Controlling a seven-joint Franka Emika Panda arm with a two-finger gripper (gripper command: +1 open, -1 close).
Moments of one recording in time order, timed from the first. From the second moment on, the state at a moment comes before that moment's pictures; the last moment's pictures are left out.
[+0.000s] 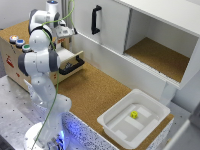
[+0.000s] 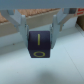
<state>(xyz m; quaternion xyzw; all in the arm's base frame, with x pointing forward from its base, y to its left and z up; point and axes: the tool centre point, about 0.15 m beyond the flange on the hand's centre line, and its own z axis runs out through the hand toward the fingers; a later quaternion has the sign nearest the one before) 0.322 0.327 0.399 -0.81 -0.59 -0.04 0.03</state>
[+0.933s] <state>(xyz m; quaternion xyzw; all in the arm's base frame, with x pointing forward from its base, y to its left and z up) 0.327 0.323 0.335 -0.79 -0.62 -0.02 0.01</state>
